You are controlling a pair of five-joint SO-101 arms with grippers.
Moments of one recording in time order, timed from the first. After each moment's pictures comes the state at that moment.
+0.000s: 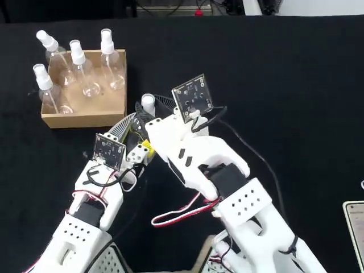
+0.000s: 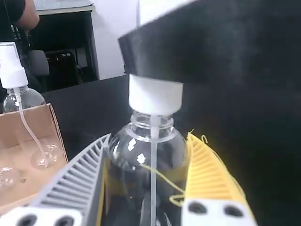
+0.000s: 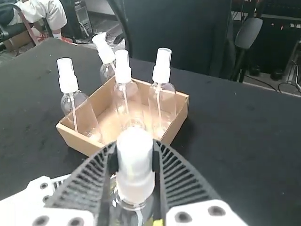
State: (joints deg) left arm 16.4 -76.8 95.3 -8.0 -3.9; right arm -33.6 -49.4 51.3 27.1 -3.8
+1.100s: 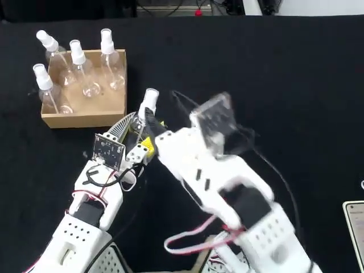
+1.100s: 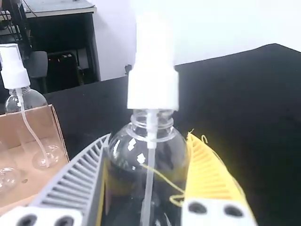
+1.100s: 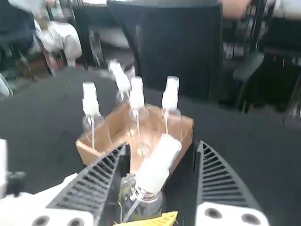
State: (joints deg) left arm 16.3 -76.7 95.3 -7.9 -3.9; right arm -35.1 -67.8 51.8 36.4 -3.9
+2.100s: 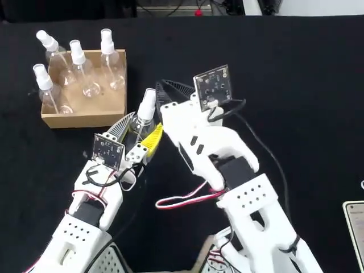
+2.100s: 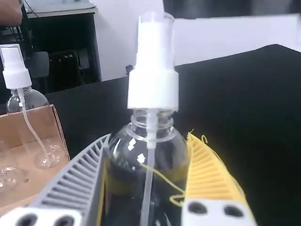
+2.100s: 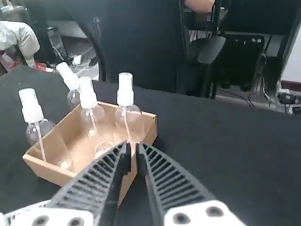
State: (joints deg) left arm 16.0 -76.8 95.3 -7.9 -3.9; right arm -26.5 -48.1 49.6 23.8 -3.9
